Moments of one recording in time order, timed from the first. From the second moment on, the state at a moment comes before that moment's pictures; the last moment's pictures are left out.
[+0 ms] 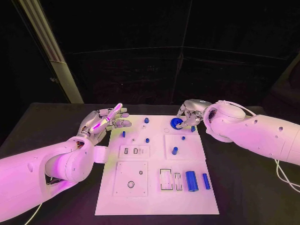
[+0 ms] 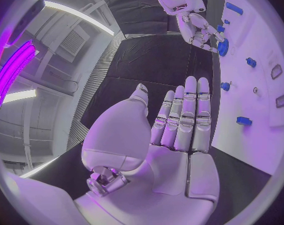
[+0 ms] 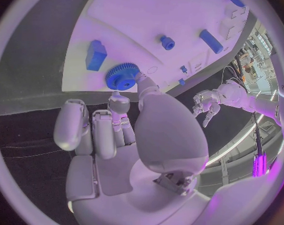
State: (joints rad) left arm 1.22 -0.86 -0.10 1.61 0.11 -0.37 0.54; left_hand 1.27 0.03 -0.06 0.25 0.05 0.95 0.21 0.14 0.07 1.05 0.16 0.15 0.07 1.15 0.10 0.23 0.17 0.17 0.98 0.22 0.32 0.12; right arm 1.24 -0.75 0.05 1.30 -1.54 -0.16 -0.22; right_hand 1.30 -0.12 0.01 0.16 0.28 0.92 0.14 0.12 0.07 1.32 0.05 1.02 1.01 1.47 -0.03 1.47 1.31 0.09 1.40 0.07 1.37 1.11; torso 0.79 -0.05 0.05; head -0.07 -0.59
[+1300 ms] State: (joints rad) left arm 1.22 -0.85 -0.10 1.60 0.11 -0.37 0.54; left_hand 1.27 0.04 -0.06 0.25 0.05 0.95 0.21 0.13 0.07 1.05 0.16 0.15 0.07 1.15 0.10 0.23 0.18 0.17 0.98 0.22 0.32 0.12; right arm 1.24 -0.74 0.05 1.36 -1.62 -0.24 -0.24; right_hand 1.37 -0.05 0.12 0.13 0.28 1.04 0.12 0.18 0.08 1.45 0.02 1.32 1.31 1.47 -0.05 1.50 1.31 0.08 1.43 0.05 1.42 1.21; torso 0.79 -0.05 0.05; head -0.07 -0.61
